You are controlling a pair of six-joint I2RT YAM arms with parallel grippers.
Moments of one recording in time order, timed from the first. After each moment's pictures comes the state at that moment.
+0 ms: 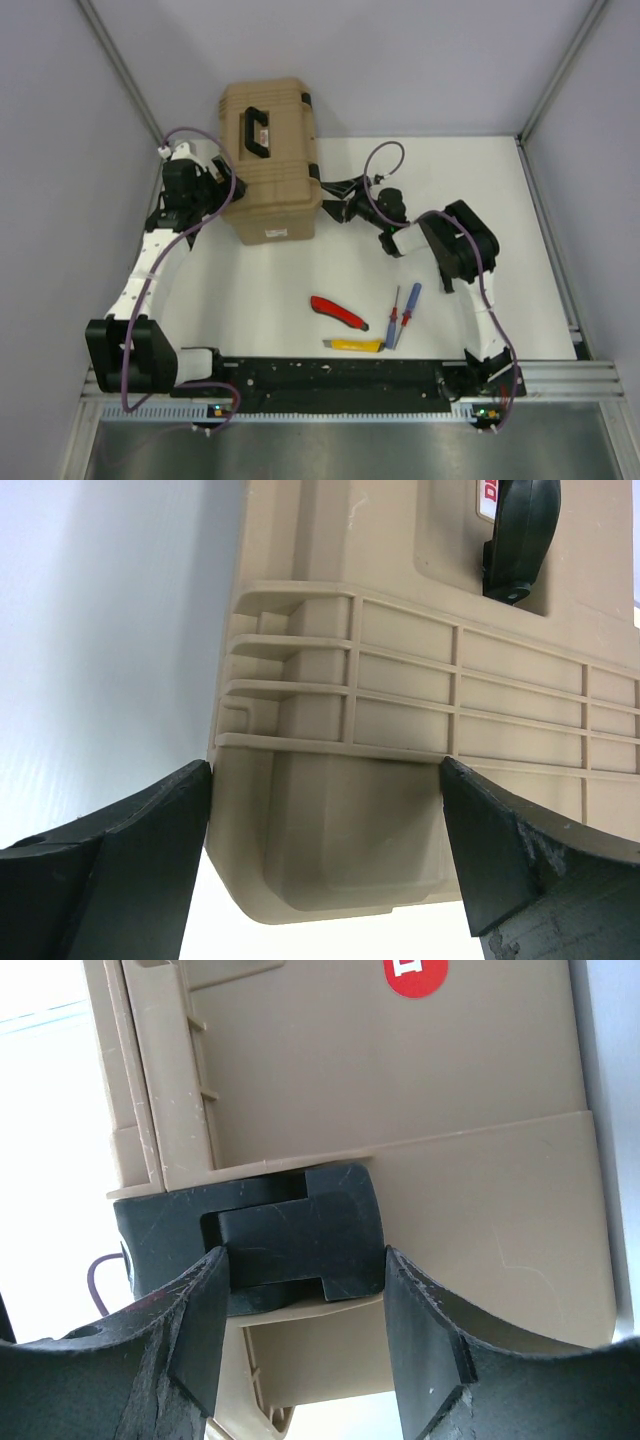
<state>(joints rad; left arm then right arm) -0.02 1.29 1.07 -0.28 0.10 -0.51 0.51 2.22 1.12 1.14 -0.41 1.77</state>
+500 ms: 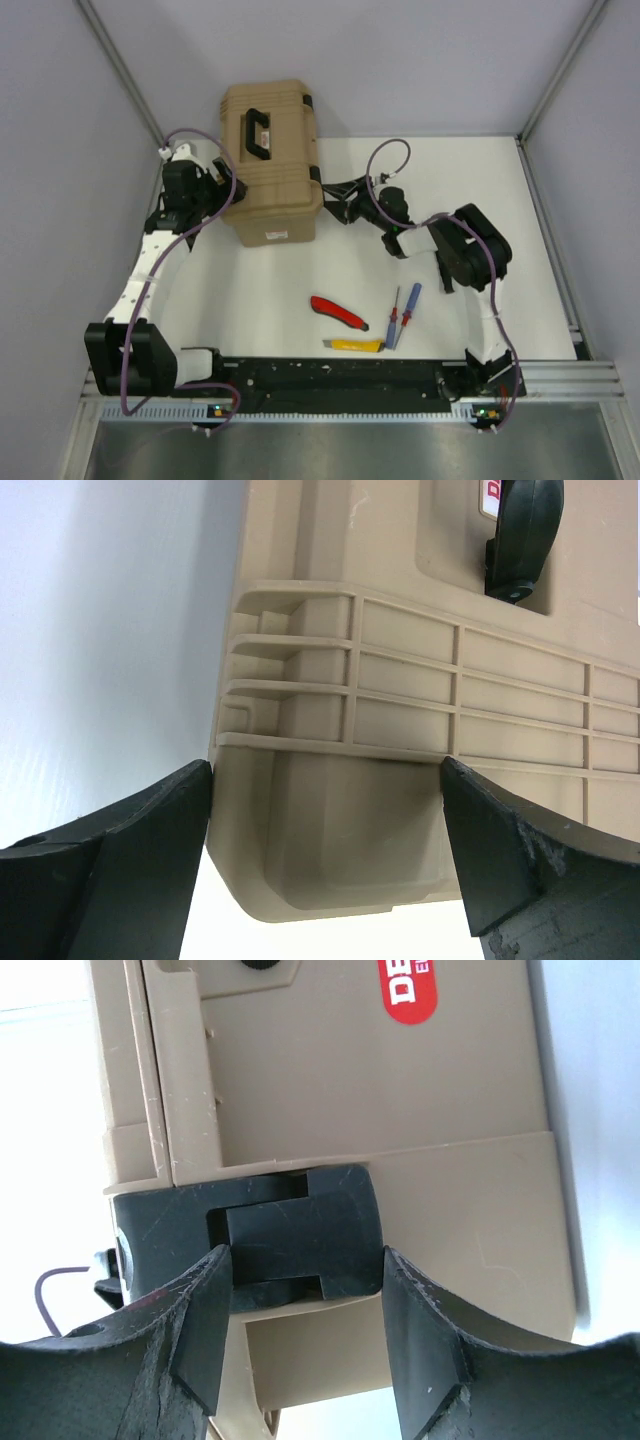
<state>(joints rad) -0.02 1.28 1.07 -0.31 0.10 -0.50 0.53 2.13 1.05 1.05 -0.34 1.66</state>
